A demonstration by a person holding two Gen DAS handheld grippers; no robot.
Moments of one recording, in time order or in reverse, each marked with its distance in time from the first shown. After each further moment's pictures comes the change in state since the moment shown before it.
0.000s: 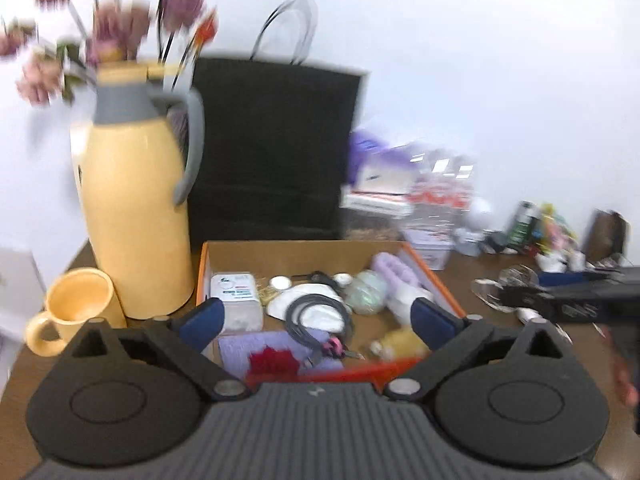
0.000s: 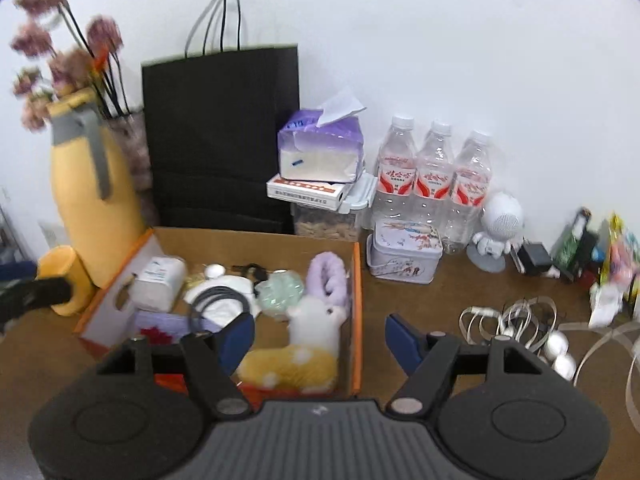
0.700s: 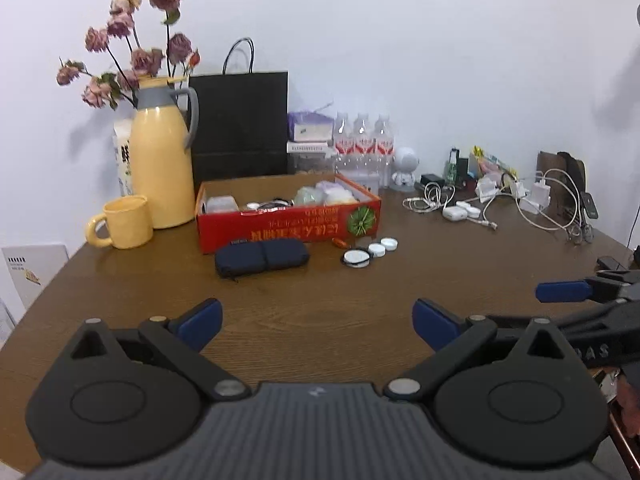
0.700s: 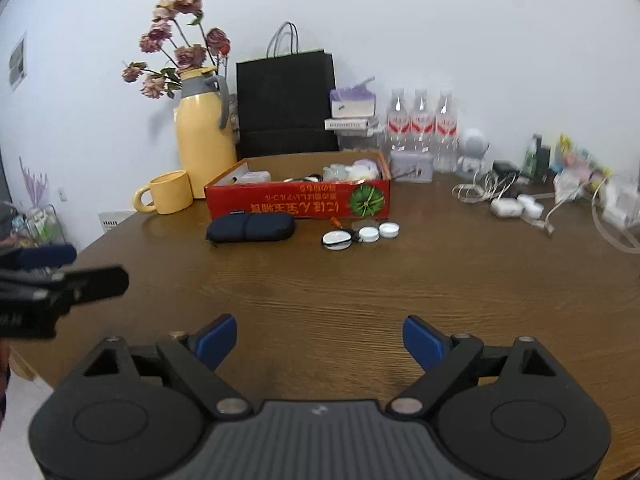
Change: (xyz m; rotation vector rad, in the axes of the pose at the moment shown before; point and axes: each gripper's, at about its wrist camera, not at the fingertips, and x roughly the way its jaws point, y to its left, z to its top) left arm -0.199 -0.096 -0.208 0.116 -0.085 0.038; right arm -0.220 0.060 -0.265 -0.007 -0.087 0.051
